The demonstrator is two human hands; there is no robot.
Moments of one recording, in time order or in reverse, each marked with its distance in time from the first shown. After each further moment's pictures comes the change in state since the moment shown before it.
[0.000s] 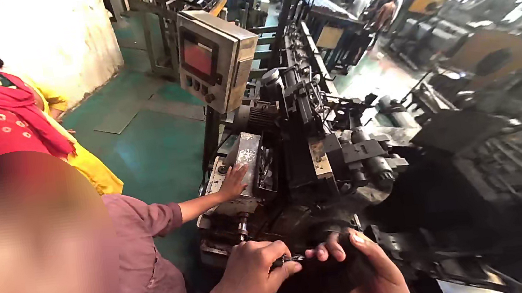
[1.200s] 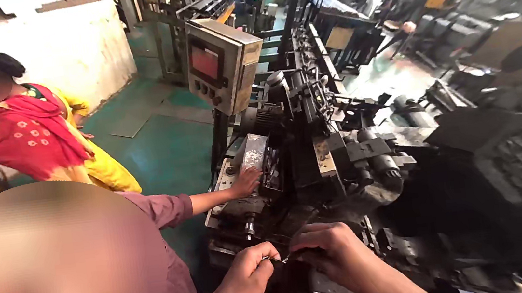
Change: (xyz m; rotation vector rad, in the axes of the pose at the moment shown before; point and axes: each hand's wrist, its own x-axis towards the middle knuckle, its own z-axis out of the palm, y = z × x) left_hand -0.019 0.015 -0.015 -0.435 -0.137 -0.360; right_hand 0.037 -0.019 0.010 -1.506 -0.605 -0.176
